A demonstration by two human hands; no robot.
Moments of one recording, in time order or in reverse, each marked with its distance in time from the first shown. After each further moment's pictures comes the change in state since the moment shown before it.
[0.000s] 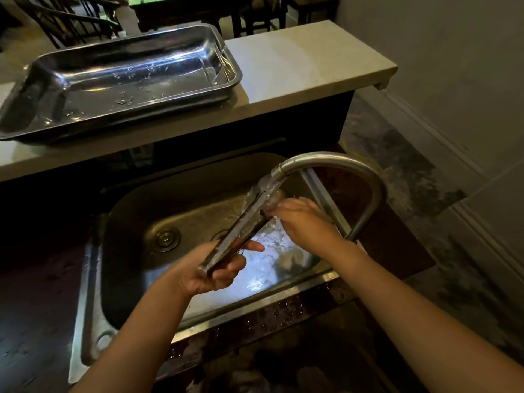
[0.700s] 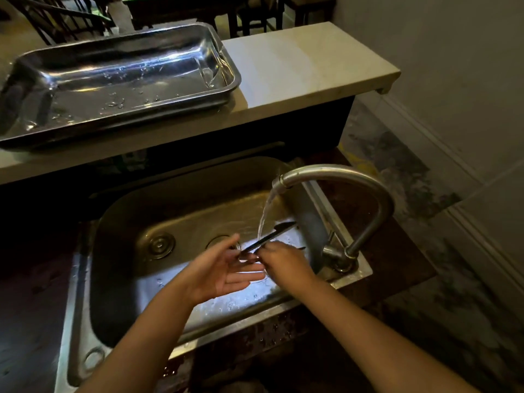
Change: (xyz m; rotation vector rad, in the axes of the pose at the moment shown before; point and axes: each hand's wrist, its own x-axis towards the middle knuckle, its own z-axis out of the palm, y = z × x) left_hand 0.026 -0.003 -0.011 -0.050 0.295 -0.085; right_hand -0.010 -0.021 0.067 0.017 -0.190 0.091
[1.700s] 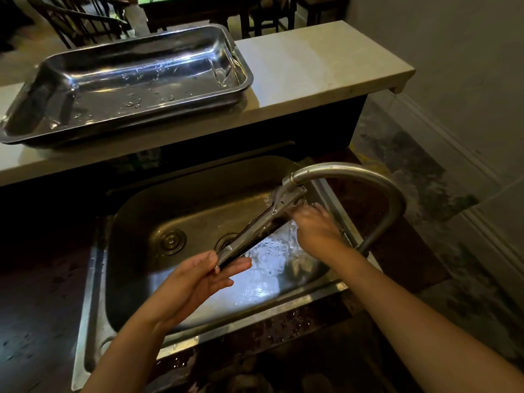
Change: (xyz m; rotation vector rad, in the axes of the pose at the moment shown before) left_hand -0.064 -0.018 -0.006 0.050 0.079 0.448; right_hand 0.025 0.035 -0.048 -0.075 0.061 0.224
